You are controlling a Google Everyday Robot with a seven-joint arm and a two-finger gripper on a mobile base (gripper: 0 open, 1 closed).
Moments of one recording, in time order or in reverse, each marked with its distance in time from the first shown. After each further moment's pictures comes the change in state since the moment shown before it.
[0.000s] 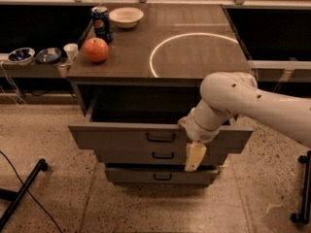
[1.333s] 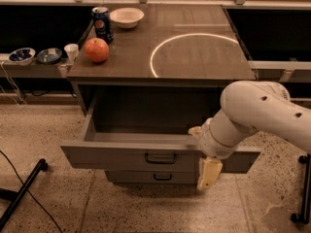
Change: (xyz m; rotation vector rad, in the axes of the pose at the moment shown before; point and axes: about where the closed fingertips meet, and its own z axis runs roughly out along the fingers) arm 0.005 0.063 -0.040 0.022 -0.003 0.019
